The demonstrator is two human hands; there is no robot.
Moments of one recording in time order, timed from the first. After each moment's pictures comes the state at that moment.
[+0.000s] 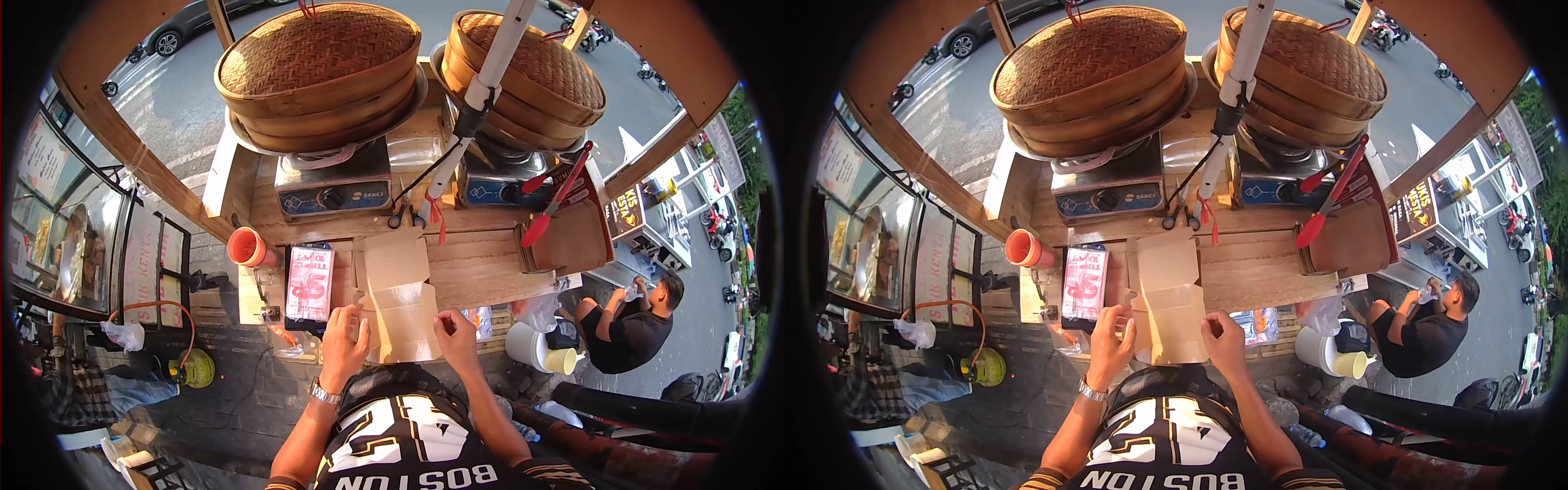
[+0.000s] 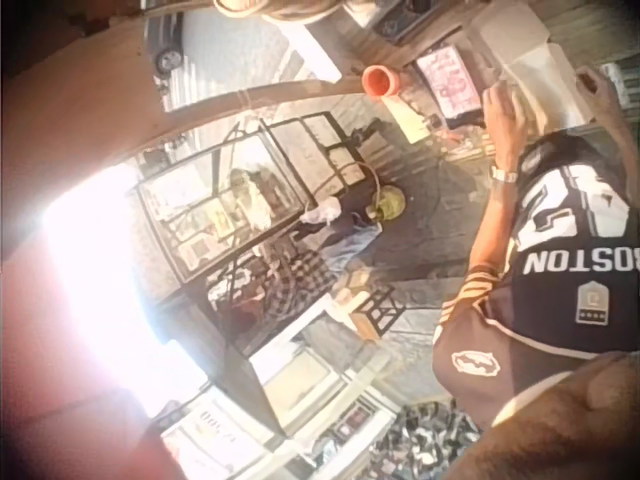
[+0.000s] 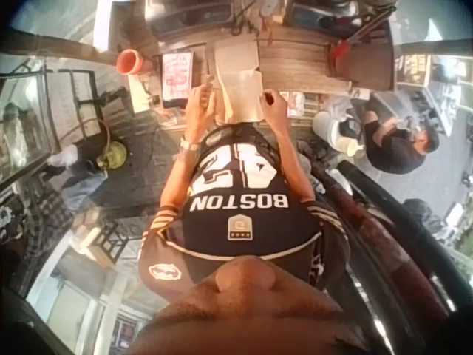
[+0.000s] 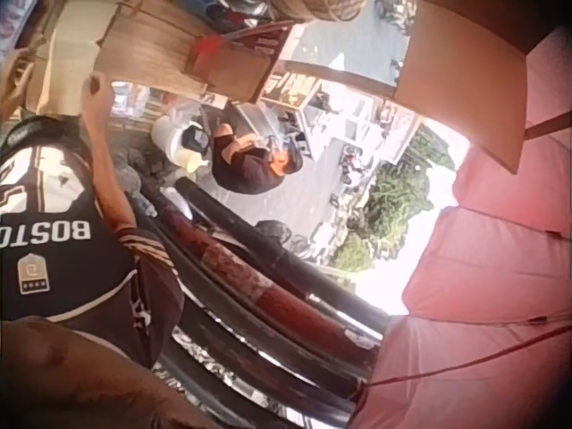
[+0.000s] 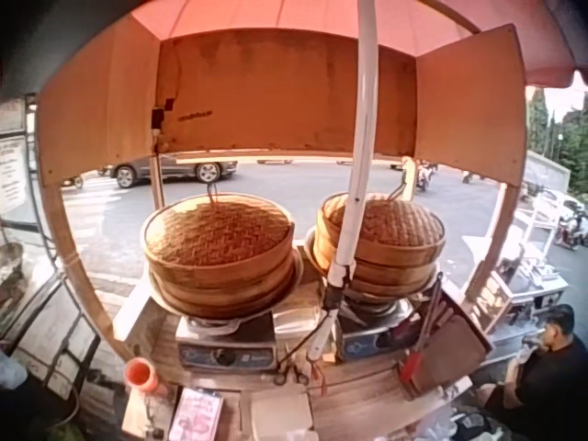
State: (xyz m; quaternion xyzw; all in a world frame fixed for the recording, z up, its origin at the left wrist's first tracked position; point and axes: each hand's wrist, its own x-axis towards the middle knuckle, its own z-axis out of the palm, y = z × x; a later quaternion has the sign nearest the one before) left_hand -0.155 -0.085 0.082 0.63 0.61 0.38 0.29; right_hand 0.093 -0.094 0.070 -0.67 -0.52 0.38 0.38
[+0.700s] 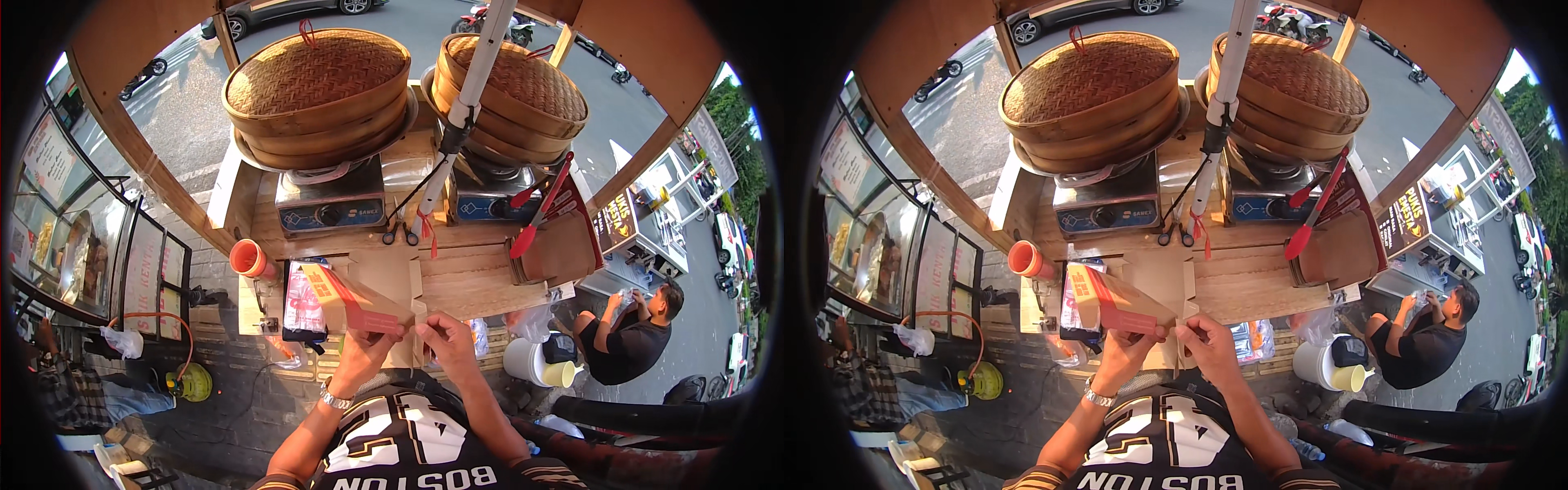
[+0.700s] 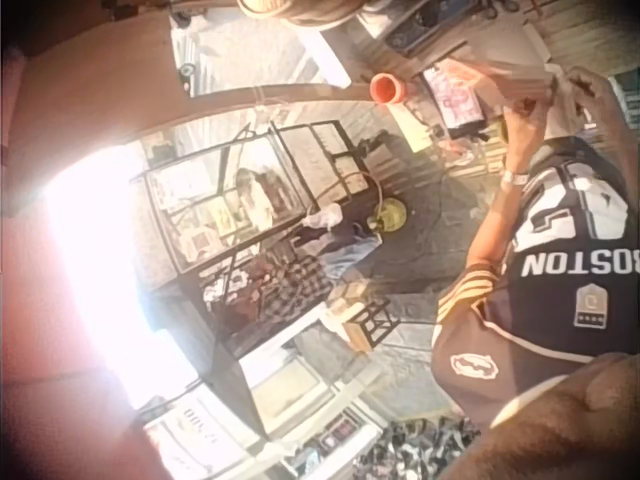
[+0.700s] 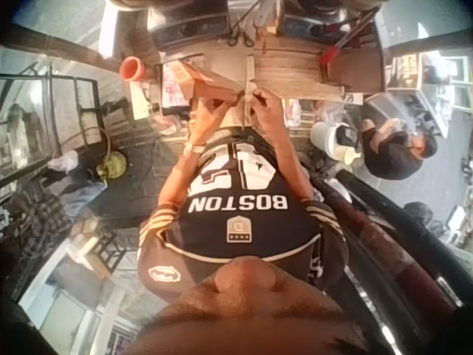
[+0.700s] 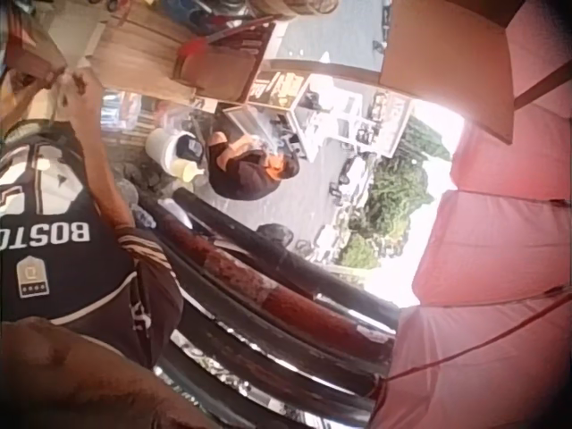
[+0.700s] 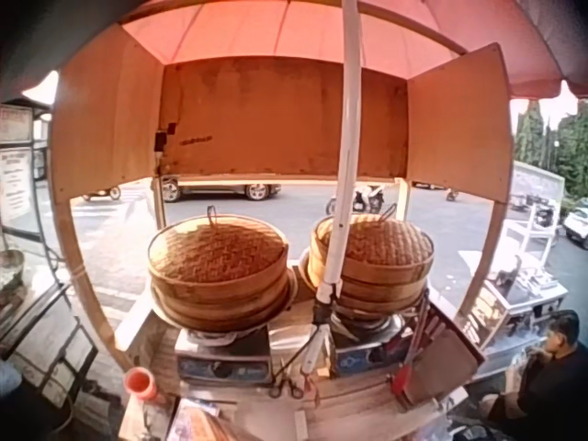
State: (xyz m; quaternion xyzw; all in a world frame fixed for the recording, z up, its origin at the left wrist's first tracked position) left_hand -0.114 -0.082 0.130 0.48 0.43 0.50 0.58; right_hand 0.077 -0.090 0.159 -0.53 -0.45 0.57 0.44
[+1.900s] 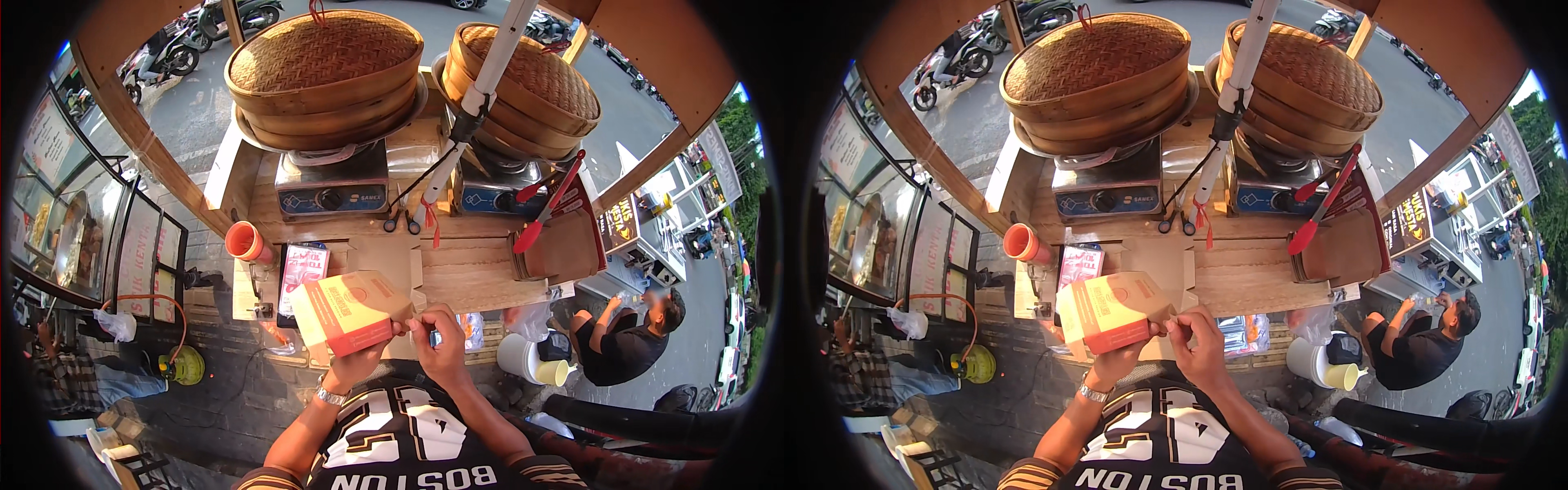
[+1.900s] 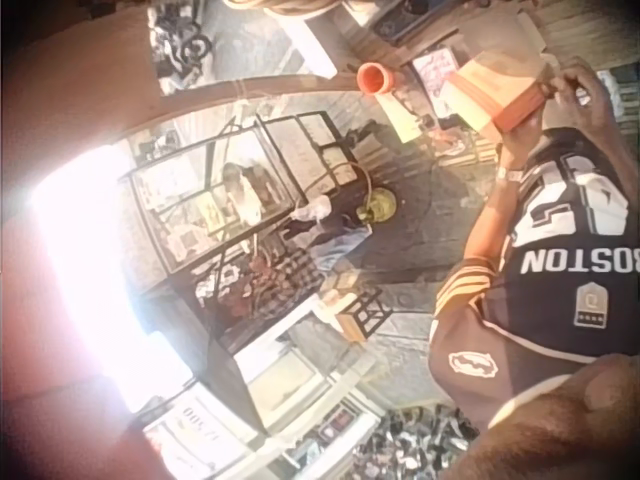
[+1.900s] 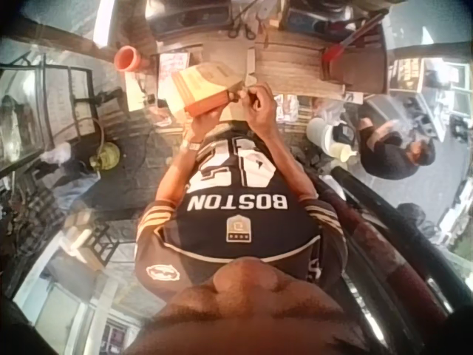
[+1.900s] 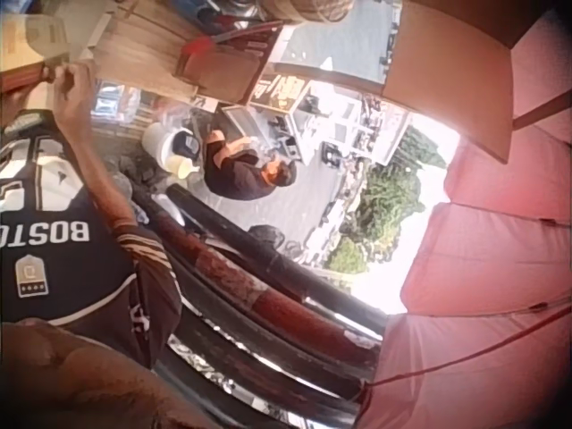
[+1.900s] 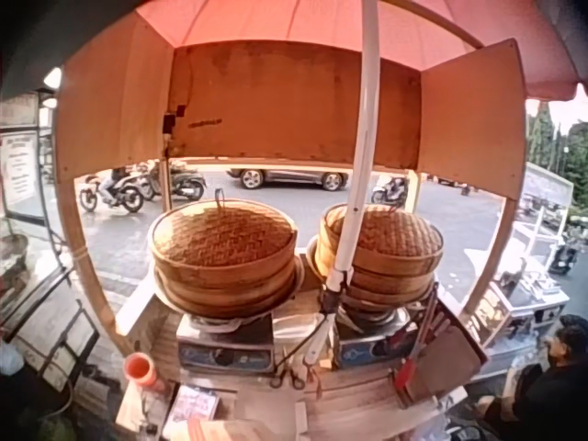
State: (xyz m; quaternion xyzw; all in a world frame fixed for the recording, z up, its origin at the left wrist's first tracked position) left_hand -0.126 -0.090 0.107 0.80 0.39 0.44 0.12; right_hand 0.054 -0.091 0.160 -0.50 -0.65 0.28 0.49
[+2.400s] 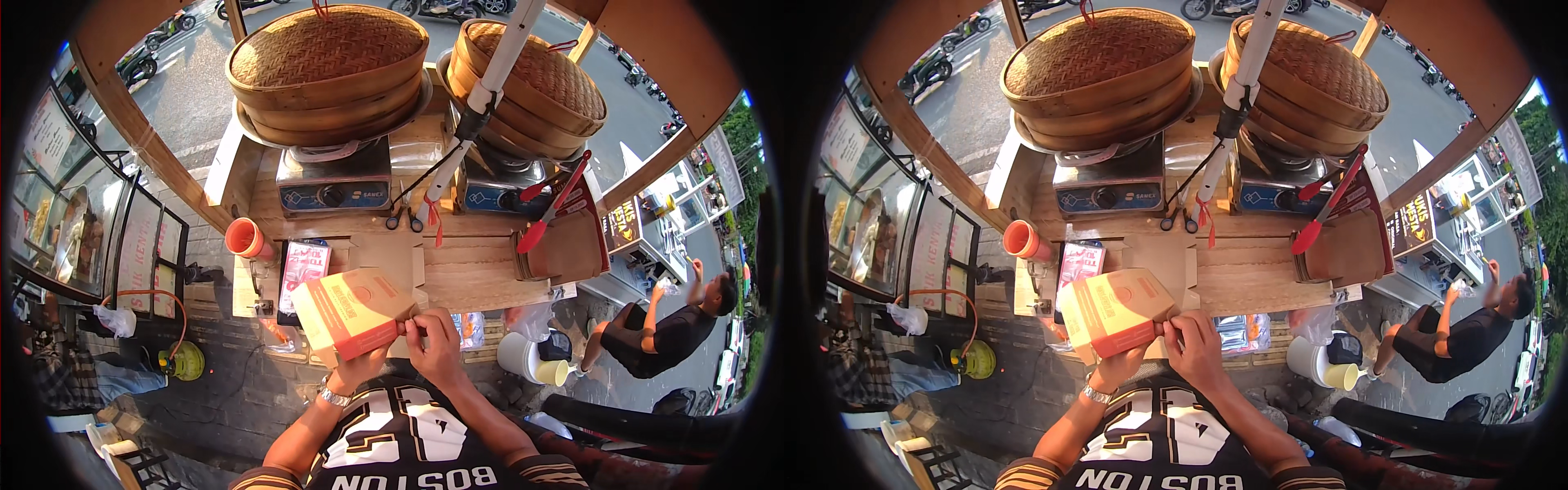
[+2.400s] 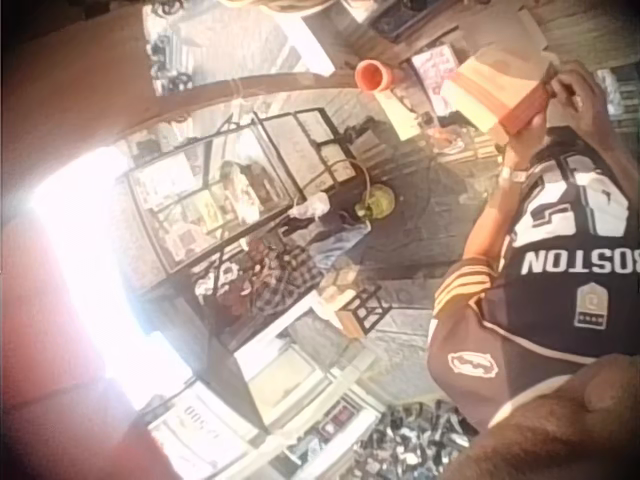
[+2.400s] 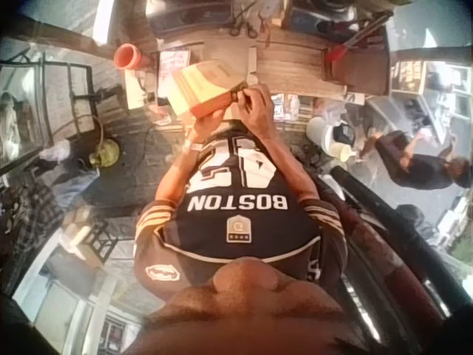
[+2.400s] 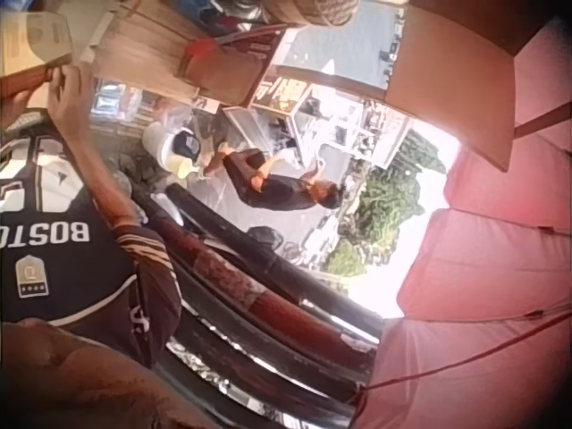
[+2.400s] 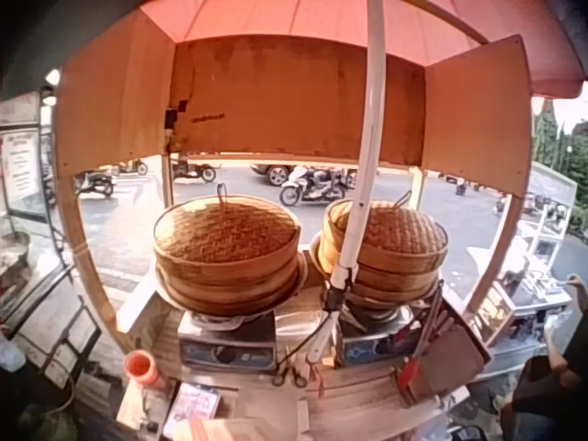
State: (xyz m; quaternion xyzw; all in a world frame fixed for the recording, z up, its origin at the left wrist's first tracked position) left_hand -0.123 -0.109 0.060 0.80 0.46 0.39 0.07; right_hand 0.051 -0.088 0.139 -0.49 -0.72 0.15 0.46
